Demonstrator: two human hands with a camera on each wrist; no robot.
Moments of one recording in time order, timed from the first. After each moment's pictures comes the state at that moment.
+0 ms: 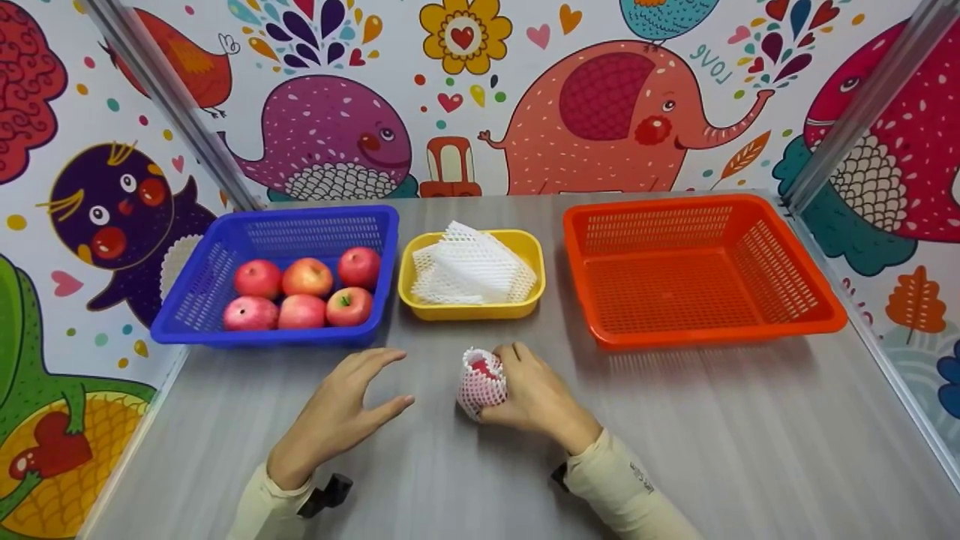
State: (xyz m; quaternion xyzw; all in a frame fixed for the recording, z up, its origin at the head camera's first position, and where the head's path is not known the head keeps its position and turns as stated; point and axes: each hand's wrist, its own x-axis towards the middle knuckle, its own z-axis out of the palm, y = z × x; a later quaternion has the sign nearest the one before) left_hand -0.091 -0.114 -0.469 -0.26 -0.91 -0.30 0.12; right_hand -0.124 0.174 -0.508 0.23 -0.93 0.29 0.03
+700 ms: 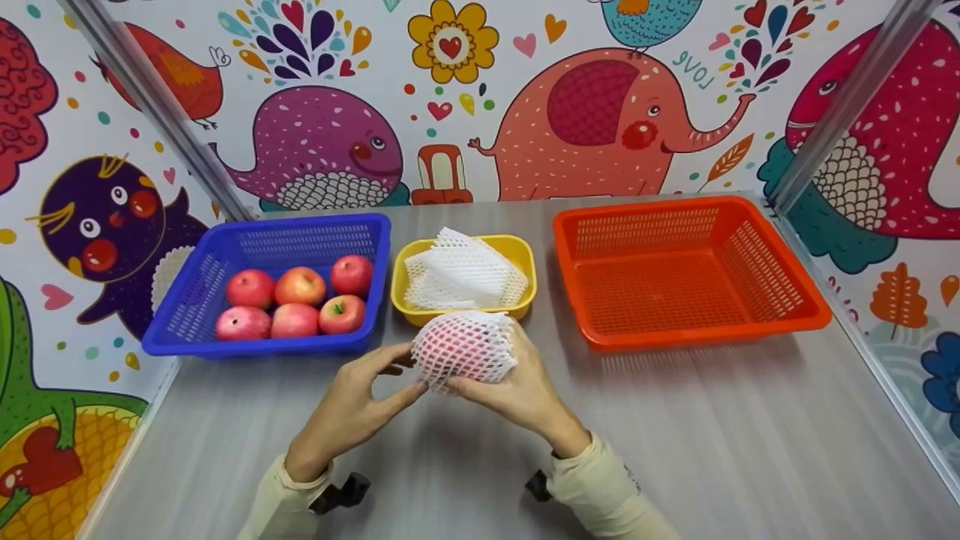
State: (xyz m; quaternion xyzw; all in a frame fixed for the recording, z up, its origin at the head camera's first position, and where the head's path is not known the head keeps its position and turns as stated) left_hand -0.102 -0.086 -0.454 -0.30 -0.83 -0.46 0.09; right_hand -0.111 0.163 -0.465 0.23 -0.72 0.65 0.06
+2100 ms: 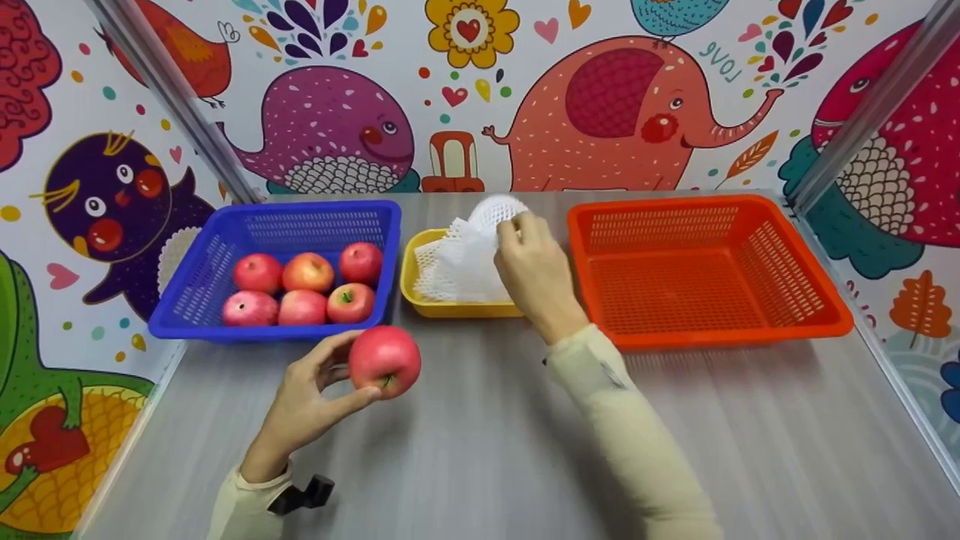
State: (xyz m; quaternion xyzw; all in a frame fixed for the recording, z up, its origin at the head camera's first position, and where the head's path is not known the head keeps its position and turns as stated) left_hand -0.089 -0.139 -0.454 -0.18 -0.79 -0.58 0.08; right_hand -0.230 0.165 -0.427 0.25 -0.87 0.19 0.37
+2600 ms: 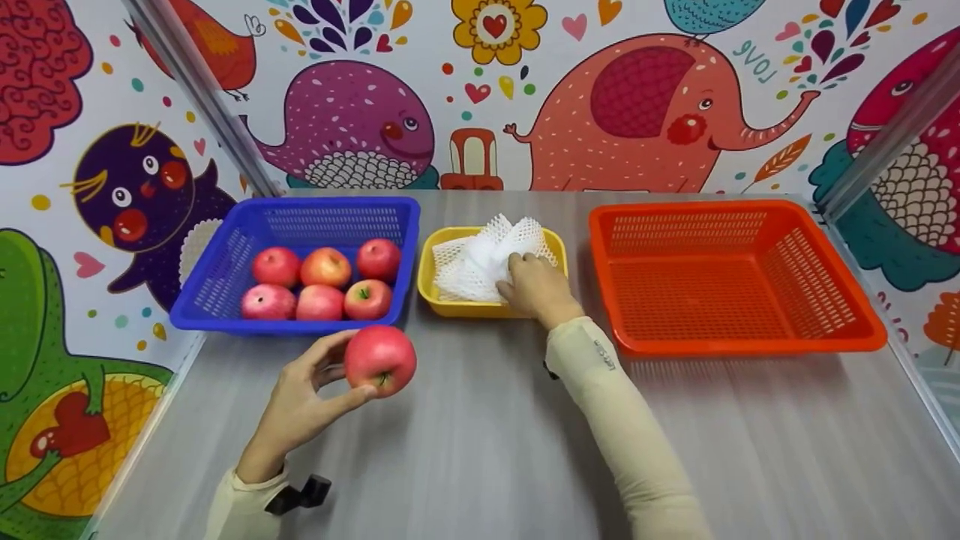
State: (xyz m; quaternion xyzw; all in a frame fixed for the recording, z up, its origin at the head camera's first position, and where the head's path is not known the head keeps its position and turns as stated) left_hand -0.076 -0.158 -0.432 -0.15 -0.80 -0.58 0.10; right_hand -0.274 0.149 -0.479 0.15 -0.97 0.17 -0.07
